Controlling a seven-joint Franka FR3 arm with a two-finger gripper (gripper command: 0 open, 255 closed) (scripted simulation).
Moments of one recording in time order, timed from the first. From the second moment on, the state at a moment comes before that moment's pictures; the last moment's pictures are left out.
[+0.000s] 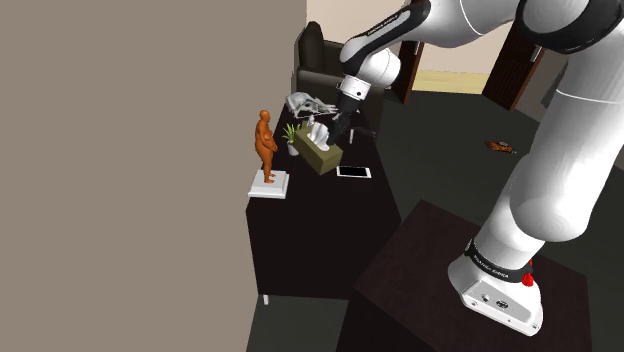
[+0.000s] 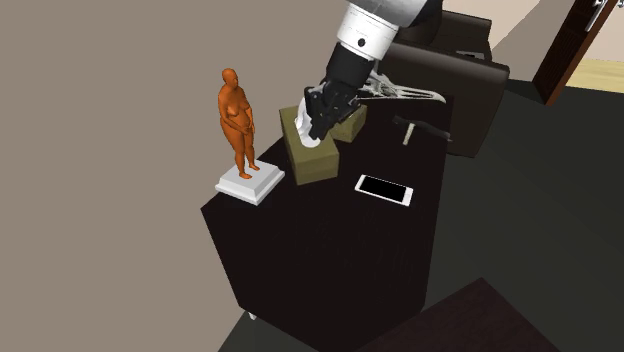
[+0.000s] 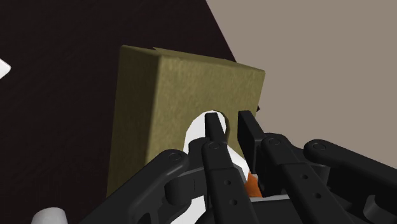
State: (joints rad) arm 0.08 0.10 -0.30 -2.13 0.54 2.19 -0.66
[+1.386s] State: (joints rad) arm 0.03 0.09 -0.35 -1.92 0.48 1.96 -0.63
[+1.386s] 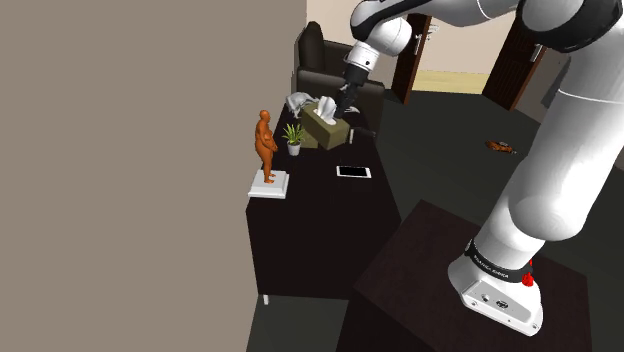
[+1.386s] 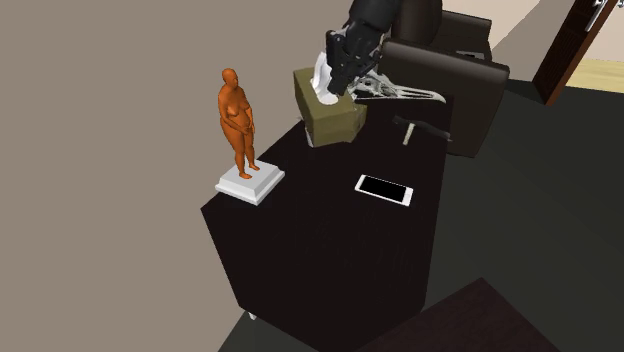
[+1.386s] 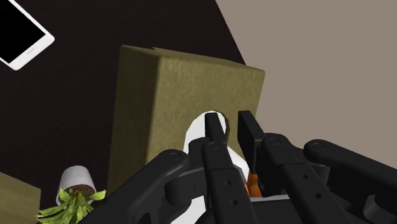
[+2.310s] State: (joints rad) arm -0.23 0.50 -0.42 -1.41 0.59 1.71 -0.87
